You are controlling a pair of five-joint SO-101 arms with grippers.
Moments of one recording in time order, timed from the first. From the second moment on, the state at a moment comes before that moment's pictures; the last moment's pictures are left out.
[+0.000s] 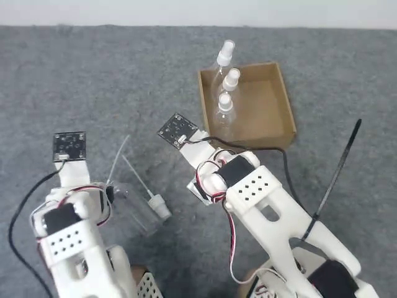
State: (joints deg) left arm -32.3 -61.8 71.9 67.4 -14.2; right arm -41.4 -23.2 38.1 61.9 12.1
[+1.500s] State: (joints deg) left arm -49.0 -14.5 53.7 46.5 -17.9; right arm -41.4 -23.2 38.9 59.7 12.1
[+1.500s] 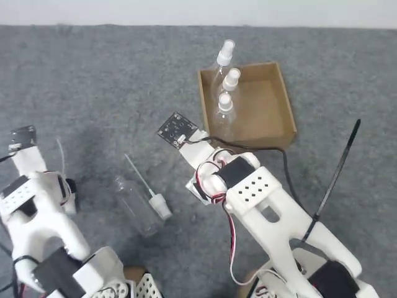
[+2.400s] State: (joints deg) left arm -46.2 -14.2 56.5 52.9 -16.5; right arm -41.3 -23.2 39.6 59.5 12.2
